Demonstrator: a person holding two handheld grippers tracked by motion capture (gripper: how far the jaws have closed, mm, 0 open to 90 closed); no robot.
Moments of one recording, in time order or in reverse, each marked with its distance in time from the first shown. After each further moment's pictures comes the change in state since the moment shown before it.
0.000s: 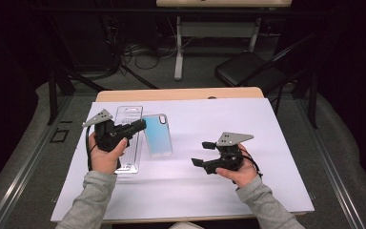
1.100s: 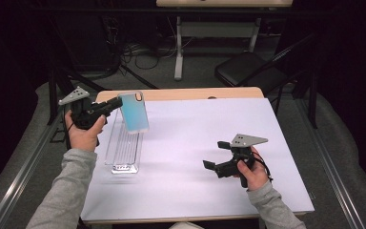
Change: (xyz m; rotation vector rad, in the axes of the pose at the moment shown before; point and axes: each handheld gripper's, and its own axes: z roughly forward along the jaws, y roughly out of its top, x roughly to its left) left arm 0.052 0.052 -0.026 -0.031 0.161 0.092; right arm -0.011 -0.015 -0.027 -0.026 -0.060 0.077
